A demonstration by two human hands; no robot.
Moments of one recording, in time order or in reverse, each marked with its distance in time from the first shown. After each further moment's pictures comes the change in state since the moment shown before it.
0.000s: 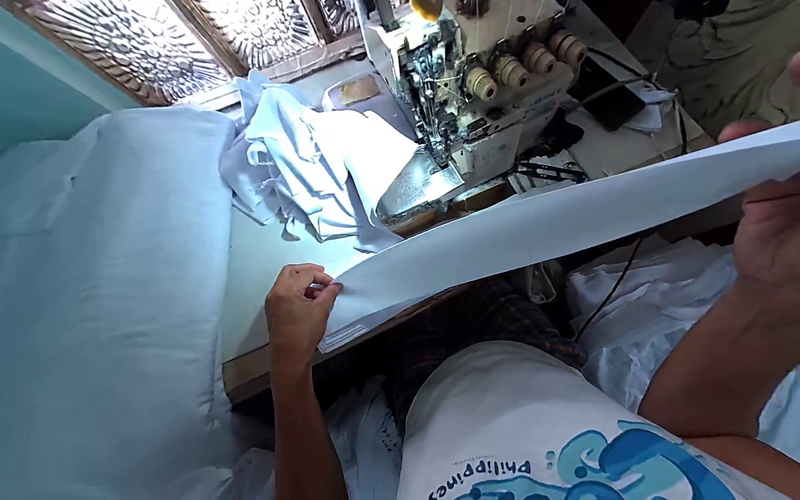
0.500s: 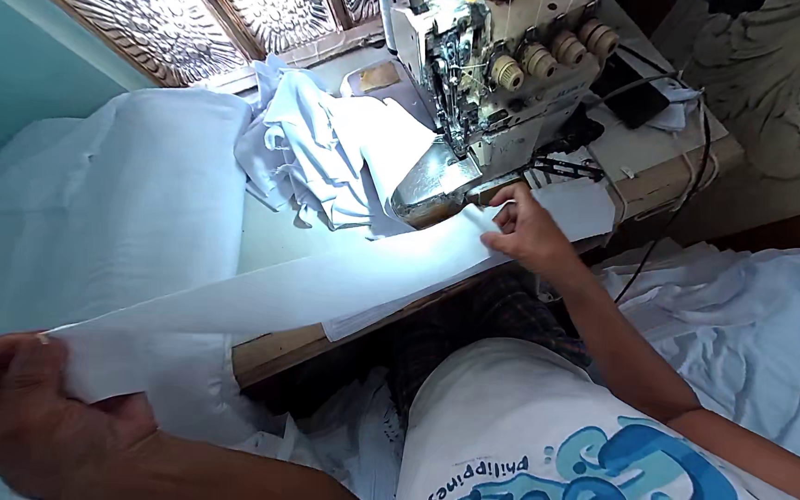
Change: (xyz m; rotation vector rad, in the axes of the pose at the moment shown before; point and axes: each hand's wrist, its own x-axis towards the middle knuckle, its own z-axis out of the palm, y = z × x) left_hand -0.048 -0.032 -0.135 -0.686 0.675 -0.066; right_hand -0.052 0.093 0.115 -0.547 -0.606 0.606
